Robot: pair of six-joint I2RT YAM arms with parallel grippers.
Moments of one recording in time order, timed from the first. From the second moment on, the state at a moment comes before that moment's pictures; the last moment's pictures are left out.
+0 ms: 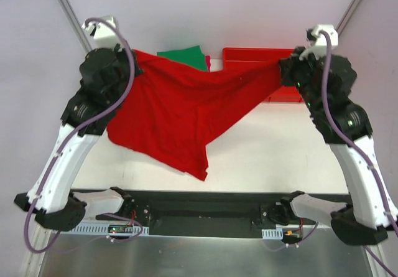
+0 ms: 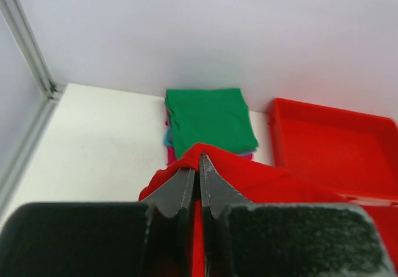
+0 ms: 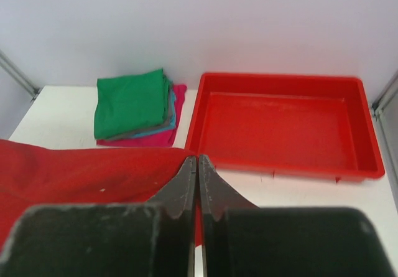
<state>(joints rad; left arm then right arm) -0.55 1.11 1.64 -0.58 -0.54 -0.26 0.47 1.06 1.62 -0.66 0.27 0.16</state>
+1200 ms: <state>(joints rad) -0.50 0.81 0.75 -0.56 0.06 -0.71 0.28 1.06 1.00 -0.74 0.40 0.22</state>
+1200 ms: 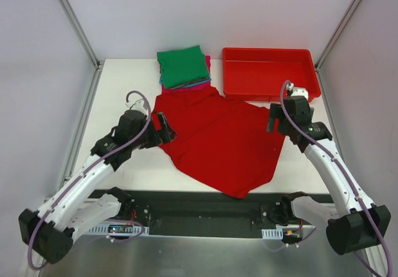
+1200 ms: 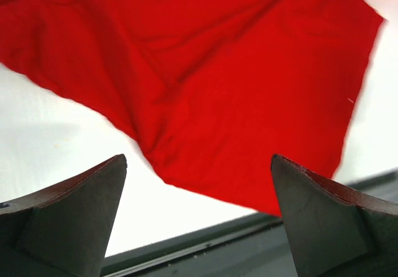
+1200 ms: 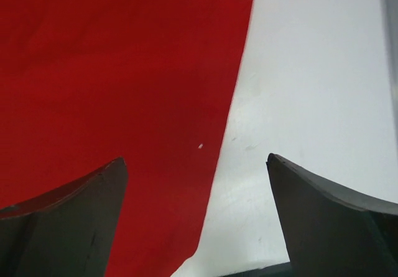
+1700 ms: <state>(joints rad) -0.45 1.44 1.08 -0.59 -0.06 -0.68 0.32 1.22 0.69 -0.61 0.01 0.41</state>
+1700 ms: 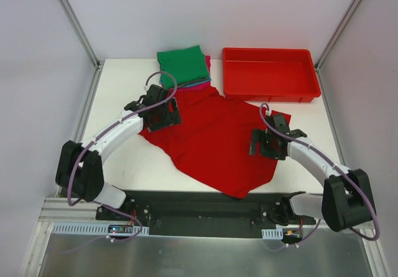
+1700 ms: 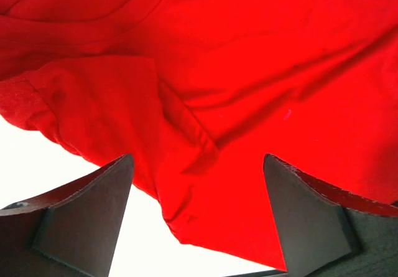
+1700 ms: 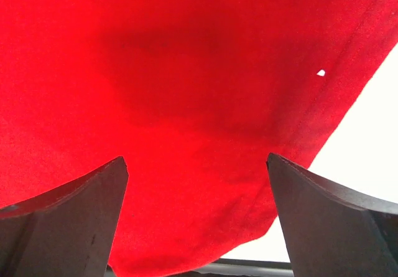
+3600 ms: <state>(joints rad) -0.22 0.99 0.57 -0.89 -0.17 -0.96 0.17 1.33 0.71 -0.52 0.14 0.44</state>
